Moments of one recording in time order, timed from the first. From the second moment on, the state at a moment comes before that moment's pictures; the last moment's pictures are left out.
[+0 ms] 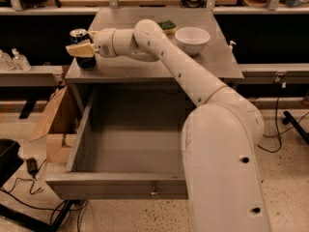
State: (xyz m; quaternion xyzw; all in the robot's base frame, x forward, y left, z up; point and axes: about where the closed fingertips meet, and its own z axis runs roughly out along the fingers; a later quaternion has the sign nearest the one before) arm 0.797 0.240 0.881 -0.48 0.58 0.38 0.53
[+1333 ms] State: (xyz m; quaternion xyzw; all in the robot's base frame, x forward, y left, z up) arm 0.796 0.244 0.881 -0.48 0.58 0.38 0.53
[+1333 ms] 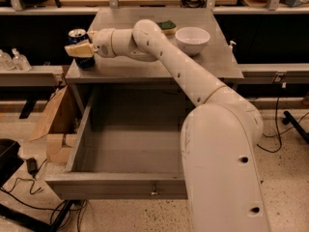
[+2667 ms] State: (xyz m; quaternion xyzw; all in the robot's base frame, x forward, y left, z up) arm 0.794 0.249 0.880 -0.48 0.58 0.38 0.53
